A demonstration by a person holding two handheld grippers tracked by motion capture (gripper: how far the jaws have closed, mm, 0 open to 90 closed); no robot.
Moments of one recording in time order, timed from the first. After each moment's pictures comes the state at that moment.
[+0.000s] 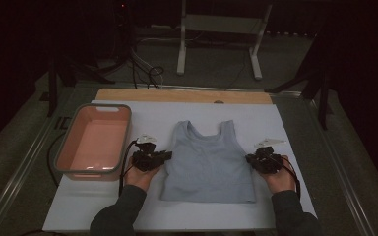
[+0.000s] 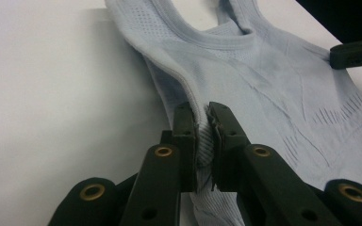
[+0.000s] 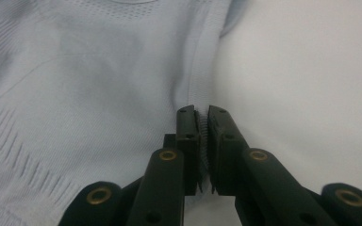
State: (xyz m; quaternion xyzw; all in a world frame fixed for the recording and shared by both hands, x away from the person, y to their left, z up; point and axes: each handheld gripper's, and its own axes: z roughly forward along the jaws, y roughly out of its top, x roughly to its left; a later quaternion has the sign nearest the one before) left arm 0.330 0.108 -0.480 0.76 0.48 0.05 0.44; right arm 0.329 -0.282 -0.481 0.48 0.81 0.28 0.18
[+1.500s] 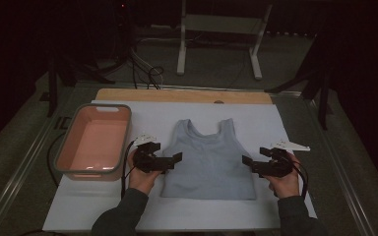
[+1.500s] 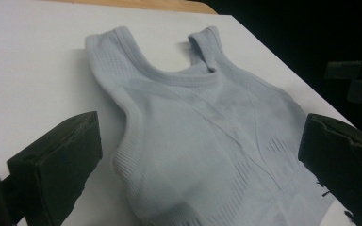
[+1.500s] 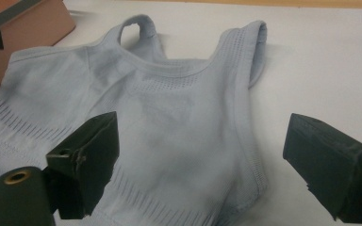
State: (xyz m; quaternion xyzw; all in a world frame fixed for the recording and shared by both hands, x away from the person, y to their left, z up) left arm 0.316 0.103 -0.464 0.72 0.47 0.06 0.50; right arm 0.305 -0.298 -0.459 0.49 0.73 0.45 0.14
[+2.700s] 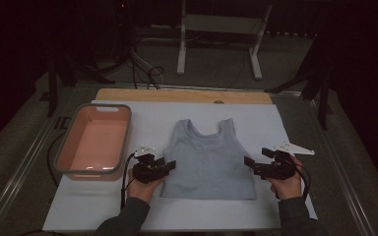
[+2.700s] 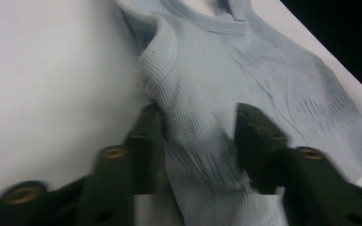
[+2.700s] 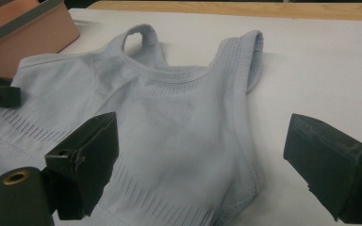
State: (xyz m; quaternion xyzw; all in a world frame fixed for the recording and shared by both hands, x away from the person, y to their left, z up) left arm 0.303 0.107 -0.501 0.73 0.50 0.04 0.47; right arm 0.296 -0.302 -0.457 0.49 0.73 0.46 0.15
